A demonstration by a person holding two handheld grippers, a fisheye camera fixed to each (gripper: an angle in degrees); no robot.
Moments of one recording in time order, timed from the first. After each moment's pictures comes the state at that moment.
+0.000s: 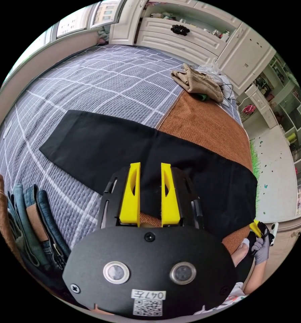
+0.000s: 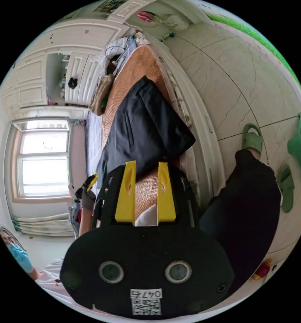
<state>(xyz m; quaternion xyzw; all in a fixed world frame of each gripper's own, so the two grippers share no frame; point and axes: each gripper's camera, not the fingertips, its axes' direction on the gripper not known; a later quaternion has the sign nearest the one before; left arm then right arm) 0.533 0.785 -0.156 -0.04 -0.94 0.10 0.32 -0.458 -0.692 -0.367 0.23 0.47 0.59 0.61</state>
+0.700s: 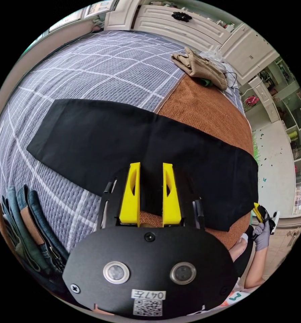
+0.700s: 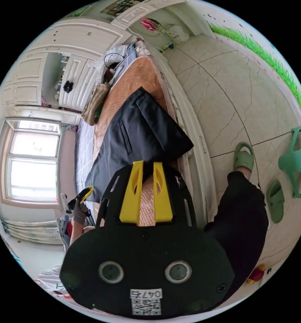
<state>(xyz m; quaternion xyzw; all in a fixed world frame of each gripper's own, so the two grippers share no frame) 0.369 0.856 -0.234 -0.06 -0.94 0.04 0.32 -0.418 -0.736 -0.371 0.22 0.53 0.58 0.58</state>
